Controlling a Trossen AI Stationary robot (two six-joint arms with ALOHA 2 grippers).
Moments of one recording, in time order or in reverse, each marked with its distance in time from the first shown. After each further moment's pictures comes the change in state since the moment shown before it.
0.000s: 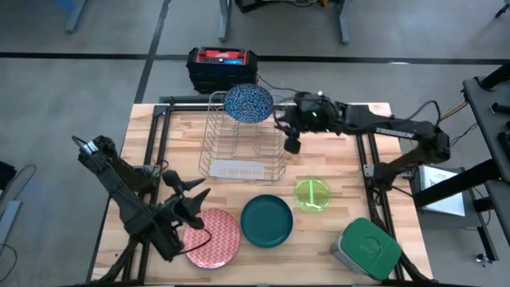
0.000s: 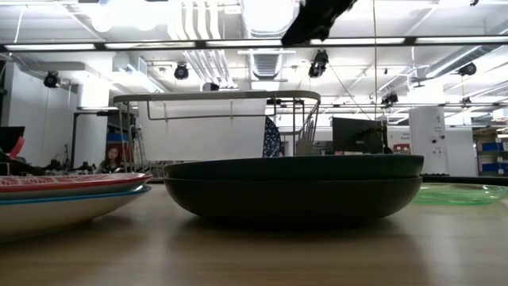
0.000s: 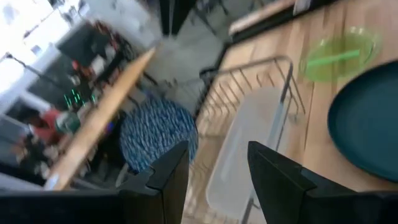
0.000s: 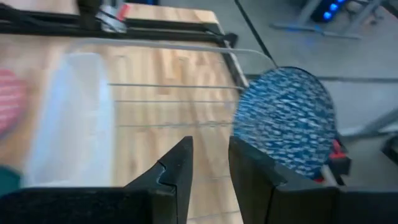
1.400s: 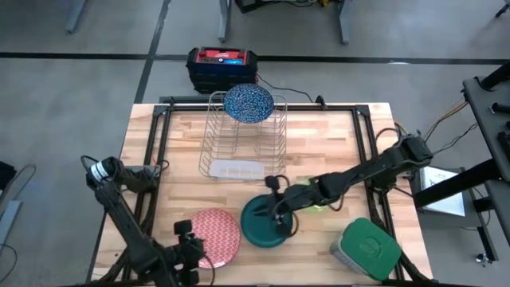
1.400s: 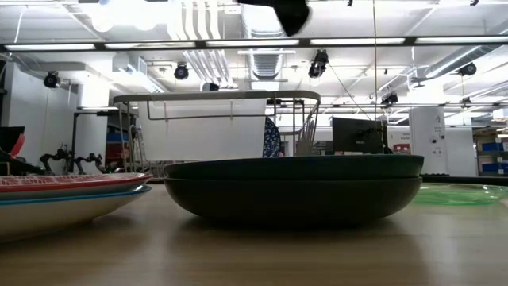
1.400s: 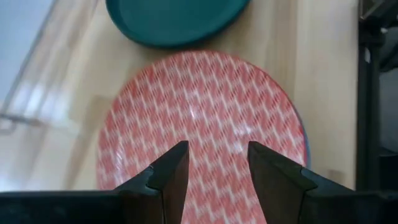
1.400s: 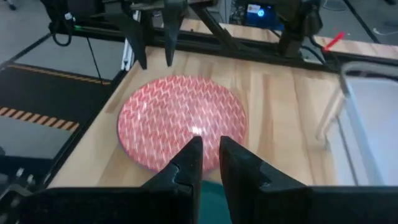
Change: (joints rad) left arm -0.196 0.256 0.000 0.428 0.630 -0.239; right arm 0.567 0.303 -0.155 0.557 0.020 0.227
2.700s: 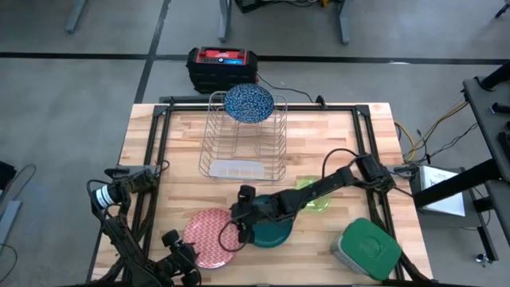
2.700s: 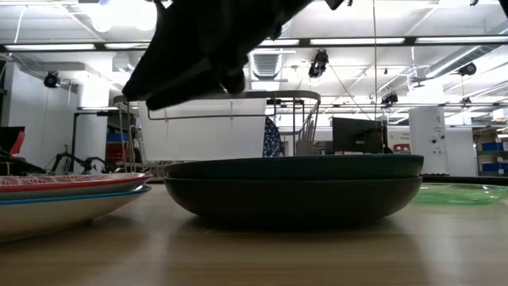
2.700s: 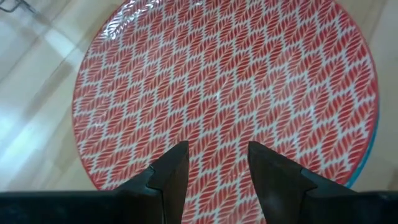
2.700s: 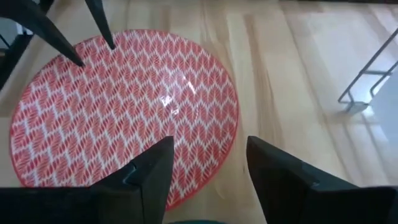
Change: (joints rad) left arm -0.112 0.236 -0.012 -0.086 -0.029 -0.548; right arm -0.027 0.467 0.416 -0.184 0.147 0.150
